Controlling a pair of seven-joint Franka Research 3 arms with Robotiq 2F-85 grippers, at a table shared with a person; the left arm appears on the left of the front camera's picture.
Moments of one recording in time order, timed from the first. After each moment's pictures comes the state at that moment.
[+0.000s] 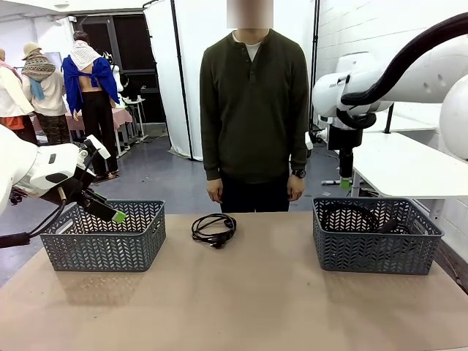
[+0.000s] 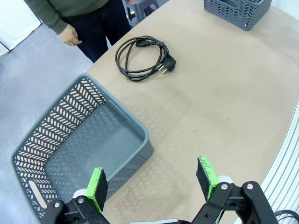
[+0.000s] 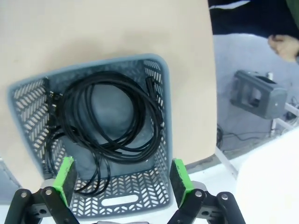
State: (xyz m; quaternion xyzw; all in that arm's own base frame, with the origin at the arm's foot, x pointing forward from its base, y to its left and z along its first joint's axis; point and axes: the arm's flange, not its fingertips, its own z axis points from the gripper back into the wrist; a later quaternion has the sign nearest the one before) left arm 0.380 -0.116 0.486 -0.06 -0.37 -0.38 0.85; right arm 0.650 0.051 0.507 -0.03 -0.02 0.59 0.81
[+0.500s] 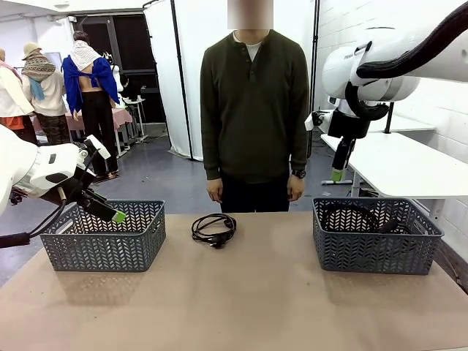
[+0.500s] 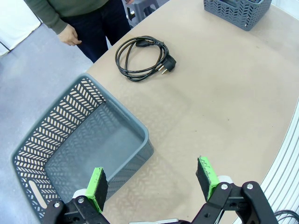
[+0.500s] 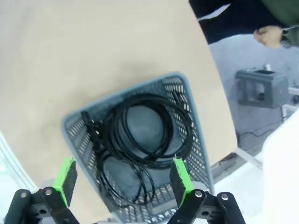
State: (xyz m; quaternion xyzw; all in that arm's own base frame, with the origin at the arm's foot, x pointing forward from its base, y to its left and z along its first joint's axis) left arm 0.380 -0.116 0.486 -0.06 -0.37 -0.38 0.85; right arm 0.576 0.067 0.544 0.02 -0.10 0.50 0.86
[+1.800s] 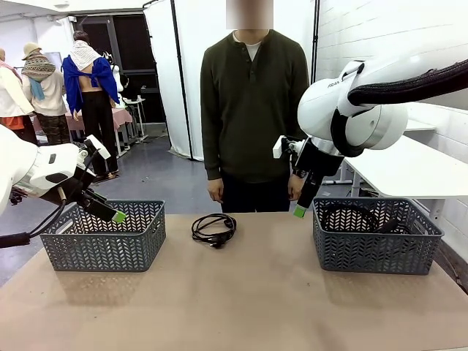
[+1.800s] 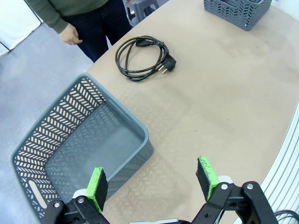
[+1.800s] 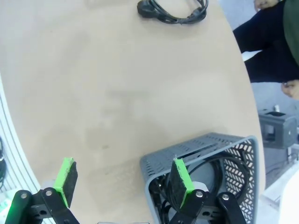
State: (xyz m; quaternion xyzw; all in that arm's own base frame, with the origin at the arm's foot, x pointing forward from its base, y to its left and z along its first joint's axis) left arm 0.380 -0.116 0.486 -0.06 -0.37 -0.38 0.85; right arm 0.479 0.152 0.491 0.07 -0.16 0.54 0.82
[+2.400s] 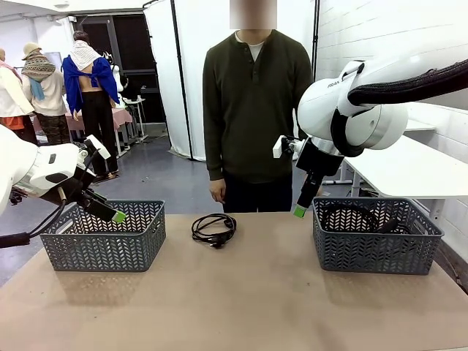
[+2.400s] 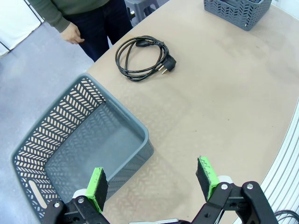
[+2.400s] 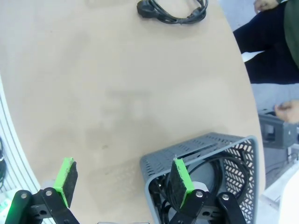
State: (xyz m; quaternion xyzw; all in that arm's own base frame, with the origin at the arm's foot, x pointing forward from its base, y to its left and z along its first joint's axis) left arm 0.380 -0.116 0.486 -0.06 -0.37 -0.38 0.85; right arm 0.479 0.152 0.491 0.07 -0.16 0.54 0.82
